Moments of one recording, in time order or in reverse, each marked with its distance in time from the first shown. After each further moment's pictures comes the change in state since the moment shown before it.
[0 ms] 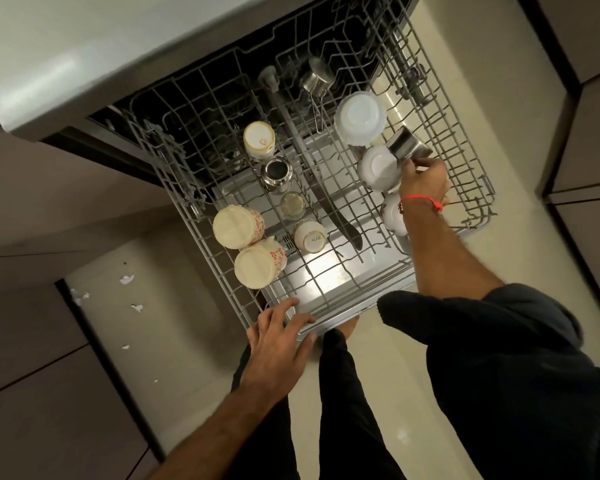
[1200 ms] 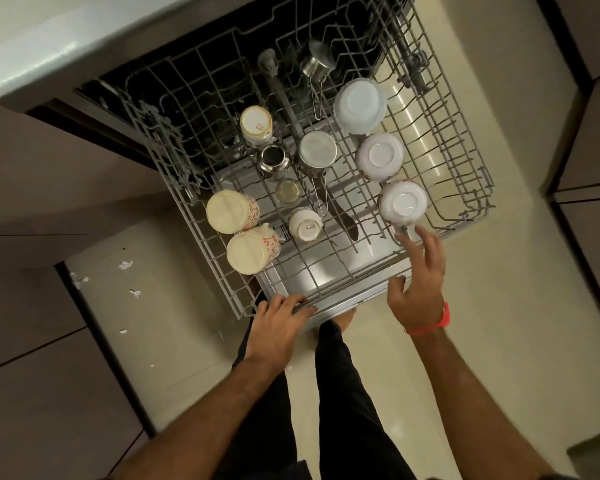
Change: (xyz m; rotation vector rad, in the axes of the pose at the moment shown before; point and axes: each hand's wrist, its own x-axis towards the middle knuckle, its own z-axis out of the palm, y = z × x) left_hand 0.027 -0.002 0.030 0.511 -0.083 0.099; right_hand -0.117 0.136 -0.084 -0.275 -0.159 -0.853
